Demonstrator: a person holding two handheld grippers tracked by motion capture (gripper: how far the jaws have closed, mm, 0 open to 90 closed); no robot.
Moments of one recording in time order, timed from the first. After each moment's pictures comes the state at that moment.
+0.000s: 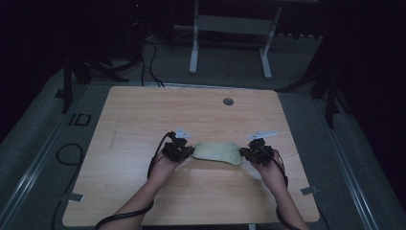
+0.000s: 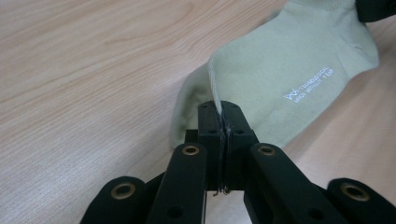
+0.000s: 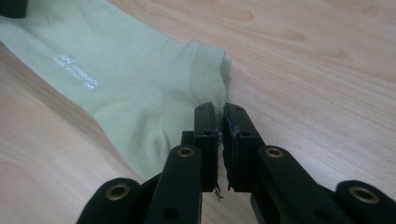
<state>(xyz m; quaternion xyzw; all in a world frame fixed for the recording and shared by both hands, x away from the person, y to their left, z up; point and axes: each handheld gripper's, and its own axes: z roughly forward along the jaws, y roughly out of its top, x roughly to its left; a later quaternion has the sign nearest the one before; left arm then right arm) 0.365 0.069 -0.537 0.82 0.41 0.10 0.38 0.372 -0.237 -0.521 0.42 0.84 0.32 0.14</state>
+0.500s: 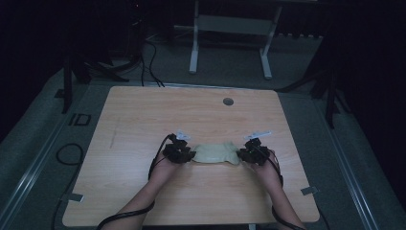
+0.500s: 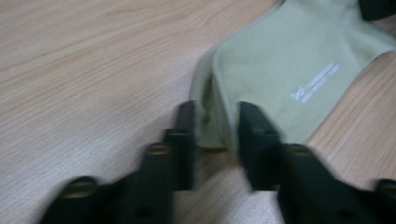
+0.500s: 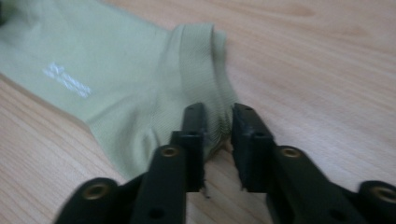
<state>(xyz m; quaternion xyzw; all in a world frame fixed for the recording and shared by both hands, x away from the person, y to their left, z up) 0.370 0.072 -0.549 0.82 0.43 0.11 0.37 0.384 -0.233 -0.540 0.44 0.83 0.30 0.14</state>
